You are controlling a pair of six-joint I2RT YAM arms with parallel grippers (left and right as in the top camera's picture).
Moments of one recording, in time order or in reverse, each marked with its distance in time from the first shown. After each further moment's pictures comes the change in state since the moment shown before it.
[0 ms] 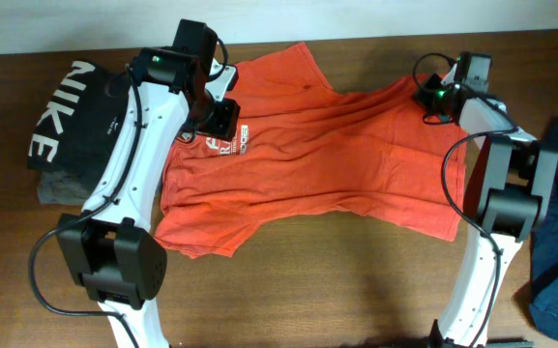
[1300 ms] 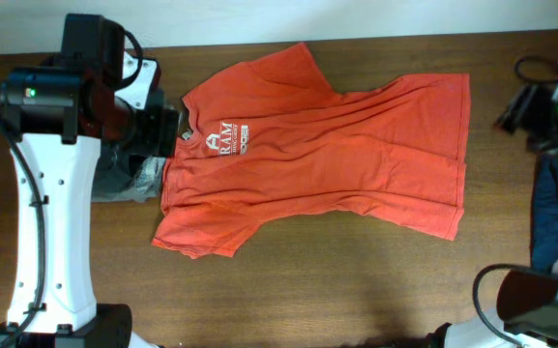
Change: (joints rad) left arm 0.153 -0.309 0.099 -0.316 -0.081 0.019; right arm -0.171 -0.665 0.256 -1.395 0.120 -0.333
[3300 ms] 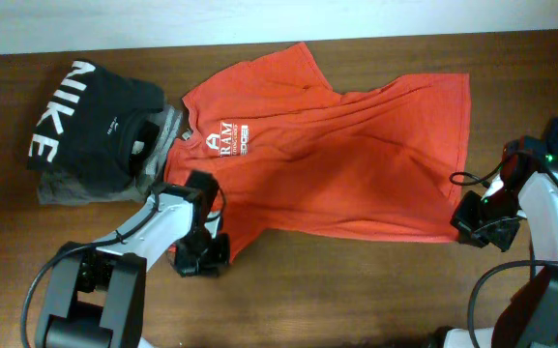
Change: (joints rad) left arm -0.181 -0.007 -1.254 0.654 0.206 -0.351; right arm 0.000 -0.184 -0.935 0.436 0.111 0.102
